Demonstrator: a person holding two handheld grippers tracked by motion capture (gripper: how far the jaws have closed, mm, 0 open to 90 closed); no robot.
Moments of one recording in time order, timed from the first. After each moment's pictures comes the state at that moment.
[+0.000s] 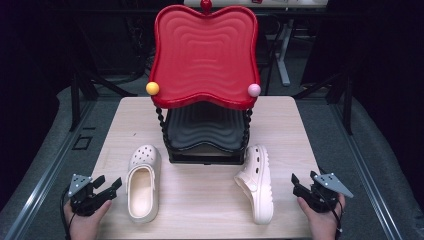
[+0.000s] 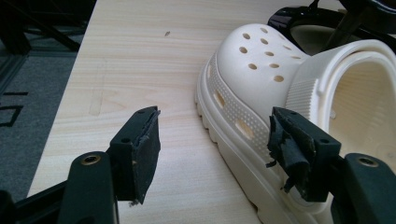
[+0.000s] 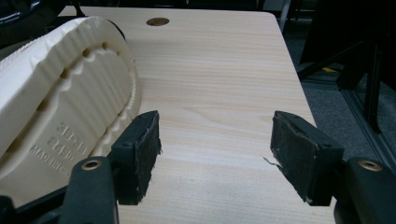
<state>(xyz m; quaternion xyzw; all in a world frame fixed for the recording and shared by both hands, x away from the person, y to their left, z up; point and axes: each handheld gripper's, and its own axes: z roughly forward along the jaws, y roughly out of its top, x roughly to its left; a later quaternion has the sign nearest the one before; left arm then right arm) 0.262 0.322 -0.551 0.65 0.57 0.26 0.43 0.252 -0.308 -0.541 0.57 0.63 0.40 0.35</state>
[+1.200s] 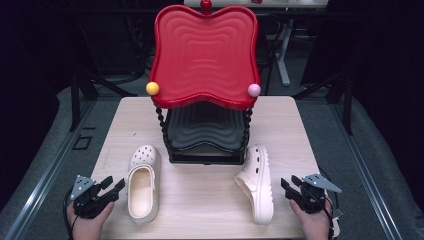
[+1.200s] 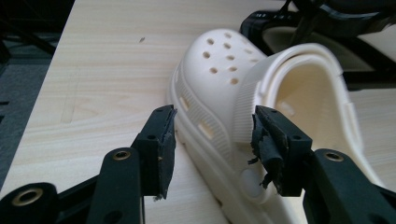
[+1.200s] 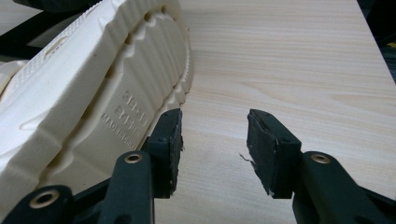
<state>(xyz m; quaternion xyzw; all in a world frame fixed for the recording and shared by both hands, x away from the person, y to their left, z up) 0.250 0.304 -0.537 0.66 0.55 0.26 0.45 0.256 -0.289 -0.548 0.56 0.67 0.41 0.26</state>
